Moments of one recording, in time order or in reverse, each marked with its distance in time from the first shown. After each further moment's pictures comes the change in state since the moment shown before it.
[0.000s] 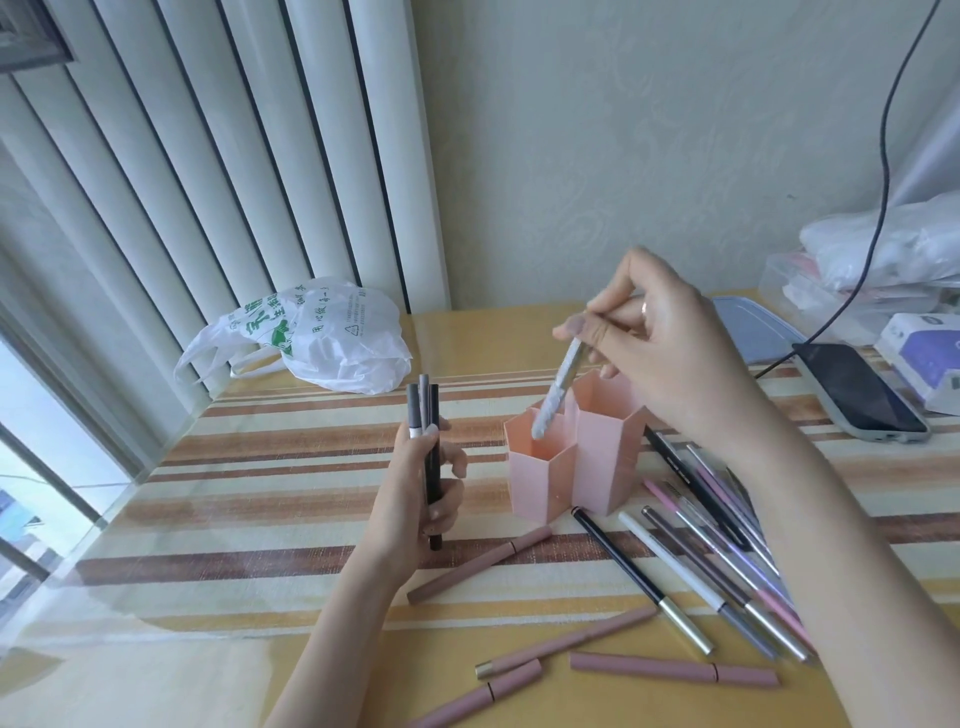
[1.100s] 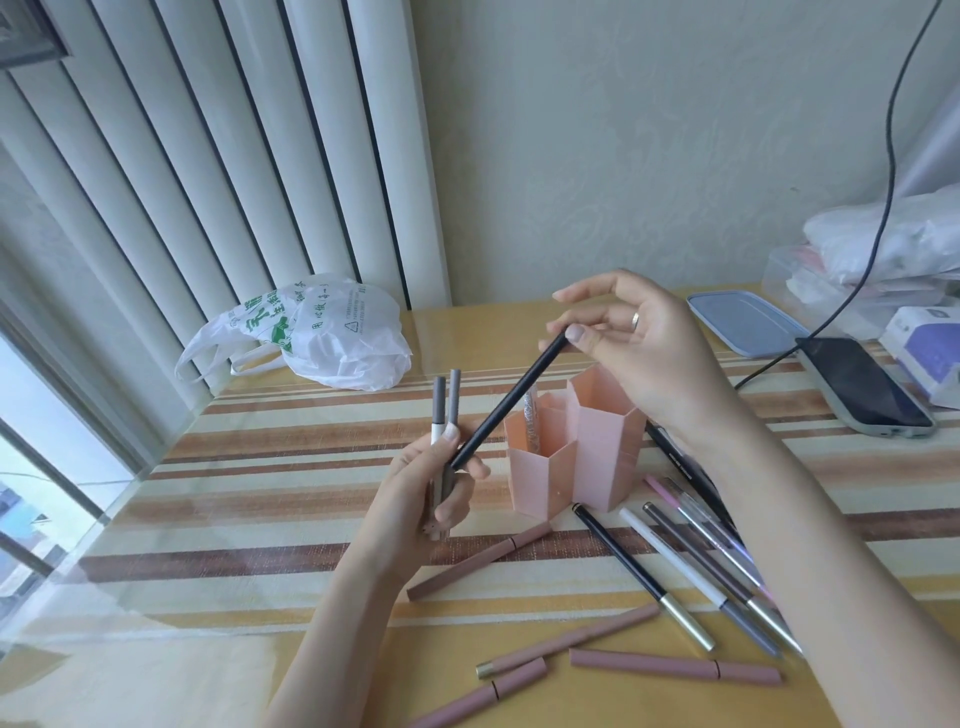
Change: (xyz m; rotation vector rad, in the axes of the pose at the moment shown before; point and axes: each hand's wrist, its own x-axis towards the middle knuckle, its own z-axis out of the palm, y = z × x) left_hand -0.005 0.003 0.002 -0.136 -0.198 -0.028; right_hand 0.004 0.021 0.013 0.252 -0.045 0.092
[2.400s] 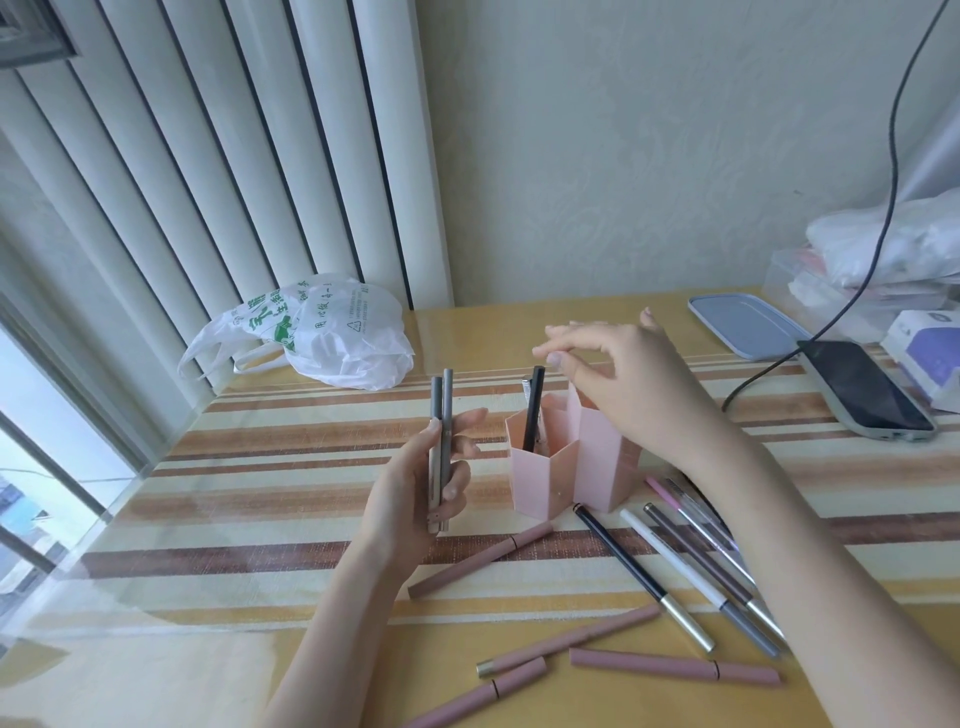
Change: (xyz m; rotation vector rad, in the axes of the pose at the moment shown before) left_hand 0.008 -0.004 -0.007 -0.128 0.101 -0.050; right_hand -0.002 0.012 0.005 -0.654 -0.099 -0.102
